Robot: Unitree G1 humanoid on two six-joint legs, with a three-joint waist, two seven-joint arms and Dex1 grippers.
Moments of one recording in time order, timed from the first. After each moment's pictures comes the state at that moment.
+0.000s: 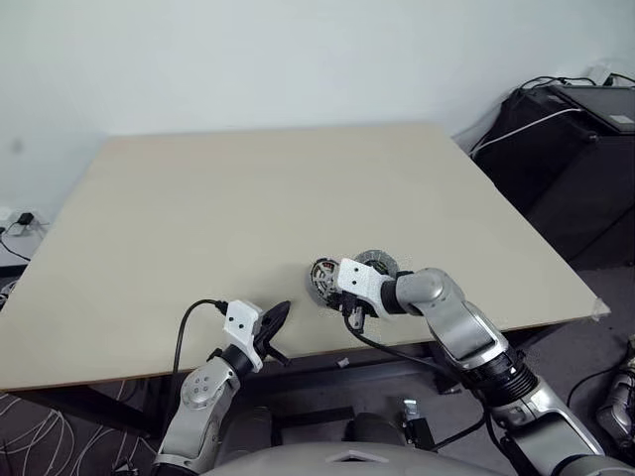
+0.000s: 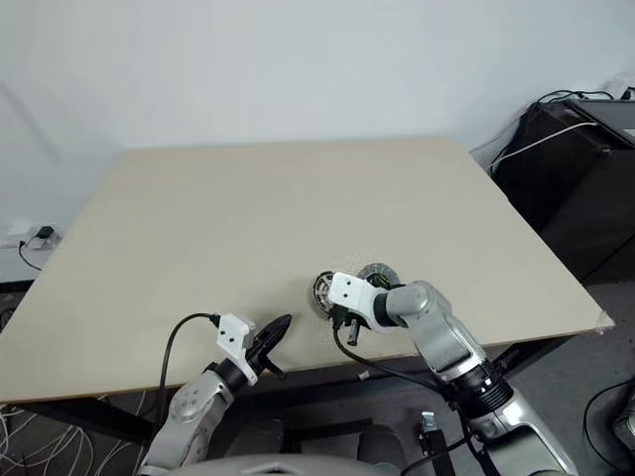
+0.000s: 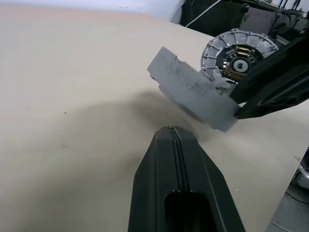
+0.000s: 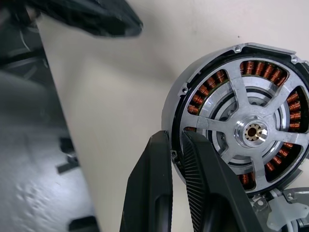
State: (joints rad) left arm 0.24 0.14 -0.20 0.04 -0.20 -0.14 -0.50; right arm -0.32 -0.46 0.42 -0.21 -0.11 0.71 0.99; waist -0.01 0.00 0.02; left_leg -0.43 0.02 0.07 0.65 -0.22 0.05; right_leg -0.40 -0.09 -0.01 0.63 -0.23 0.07
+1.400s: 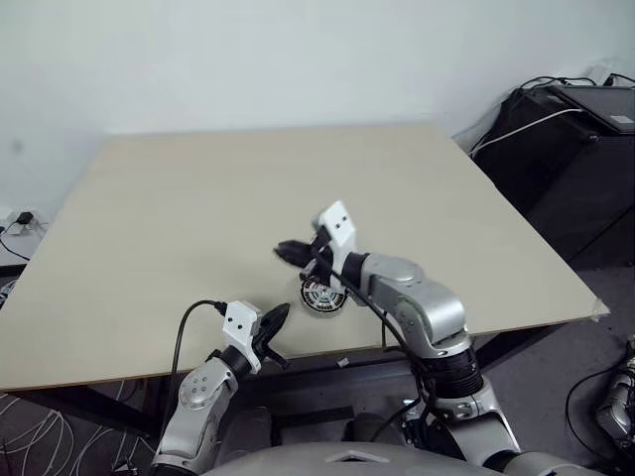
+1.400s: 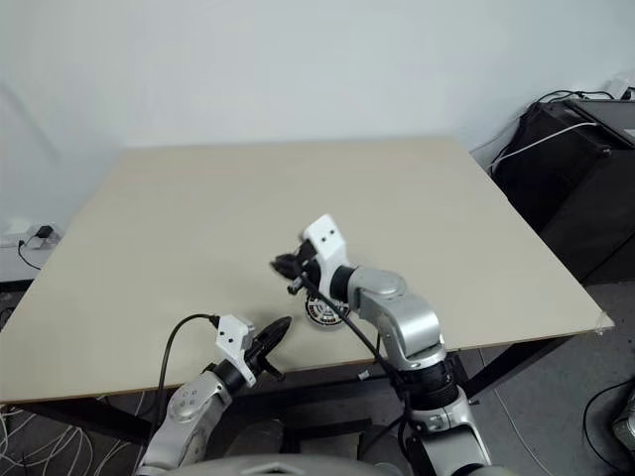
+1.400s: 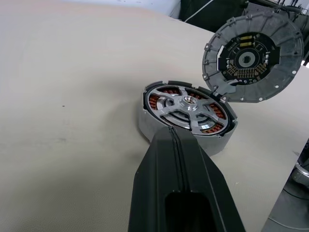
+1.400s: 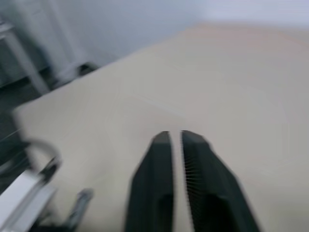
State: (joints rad) left arm 0.24 0.16 -0.19 0.04 -0.20 -0.12 -0.53; right arm -0.37 -0.11 0.15 -0.31 0.24 0.79 0.57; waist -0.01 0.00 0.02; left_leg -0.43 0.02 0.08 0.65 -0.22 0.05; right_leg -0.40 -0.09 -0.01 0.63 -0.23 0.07
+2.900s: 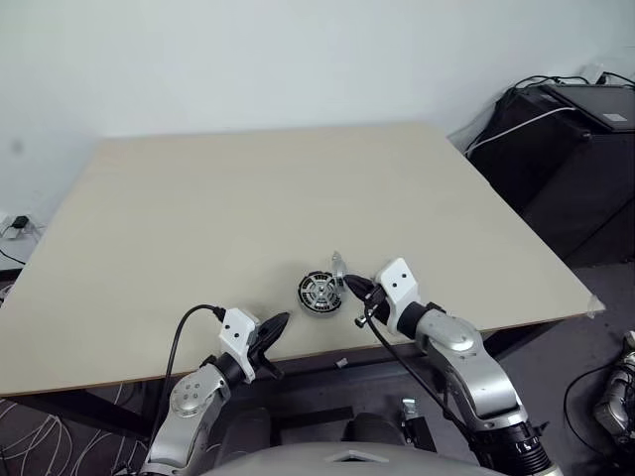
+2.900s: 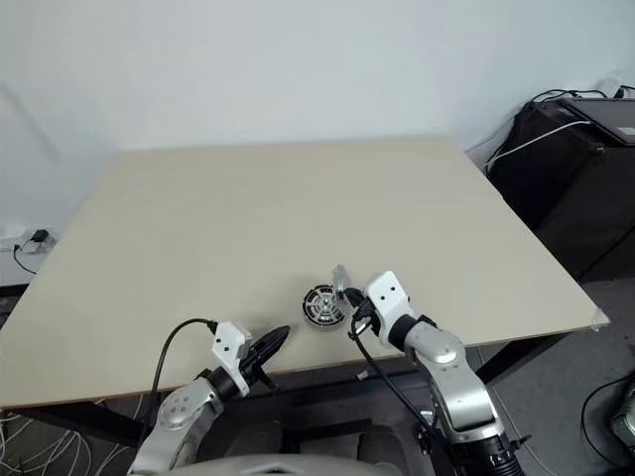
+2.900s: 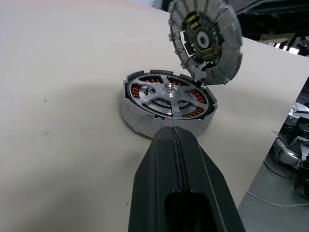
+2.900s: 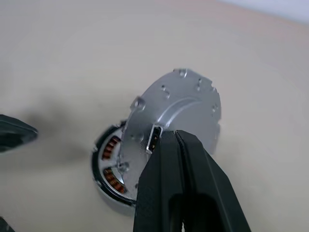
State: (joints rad) left arm 0.28 0.20 -0.19 0.00 -0.20 -0.11 -0.58; right arm 0.04 -0.30 0.18 -0.28 0.09 0.38 0.53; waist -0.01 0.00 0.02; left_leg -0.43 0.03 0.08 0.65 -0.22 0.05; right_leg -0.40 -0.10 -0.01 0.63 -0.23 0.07
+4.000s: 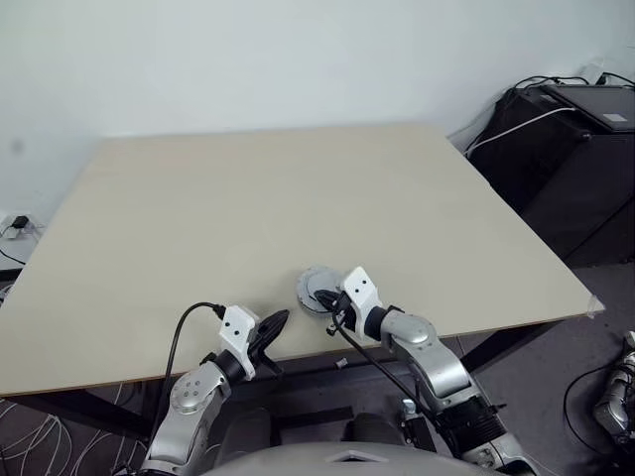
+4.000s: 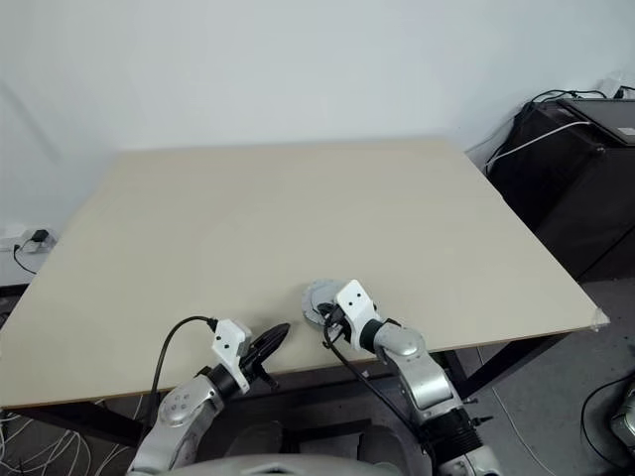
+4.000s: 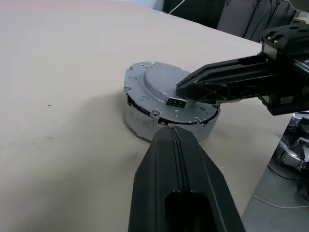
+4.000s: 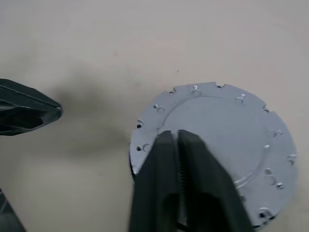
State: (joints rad) left arm 0.27 0.20 -0.19 0.00 -0.20 -0.11 -0.58; right arm -0.08 -0.24 0.29 0.02 0.06 0.28 0.57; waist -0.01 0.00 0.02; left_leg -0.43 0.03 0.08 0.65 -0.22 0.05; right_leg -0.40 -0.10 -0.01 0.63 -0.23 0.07
